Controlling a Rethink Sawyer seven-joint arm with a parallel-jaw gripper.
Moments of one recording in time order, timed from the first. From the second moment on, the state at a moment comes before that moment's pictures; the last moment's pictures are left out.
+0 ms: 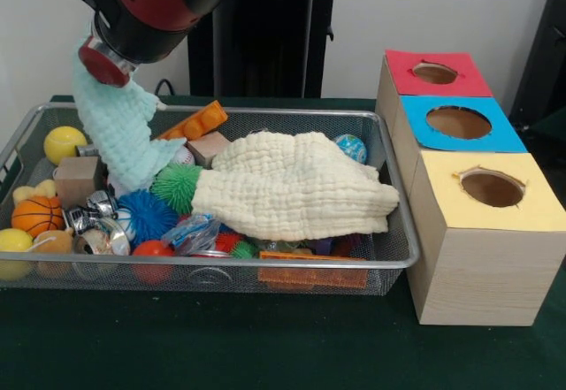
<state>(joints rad) -0.50 -0.56 0.35 1.22 -0.86 1.58 0.60</state>
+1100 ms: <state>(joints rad) -0.52 -0.56 0.35 1.21 -0.86 1.58 0.56</state>
